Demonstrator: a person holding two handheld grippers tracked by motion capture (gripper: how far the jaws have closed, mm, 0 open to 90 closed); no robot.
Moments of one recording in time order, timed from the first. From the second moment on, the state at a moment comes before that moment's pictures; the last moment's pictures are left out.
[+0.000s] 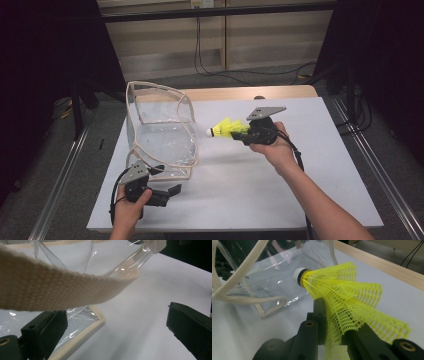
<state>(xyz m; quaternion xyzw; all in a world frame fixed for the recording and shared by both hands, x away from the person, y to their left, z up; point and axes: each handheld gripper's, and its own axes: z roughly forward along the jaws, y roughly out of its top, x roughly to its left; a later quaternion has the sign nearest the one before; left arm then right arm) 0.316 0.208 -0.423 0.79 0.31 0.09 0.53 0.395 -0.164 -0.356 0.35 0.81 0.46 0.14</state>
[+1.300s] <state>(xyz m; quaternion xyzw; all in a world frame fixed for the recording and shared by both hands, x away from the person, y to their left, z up) 0.317 0.209 -0.423 0.79 0.31 0.09 0.53 0.400 -0.143 -0.304 0.33 0.81 0.46 0.15</state>
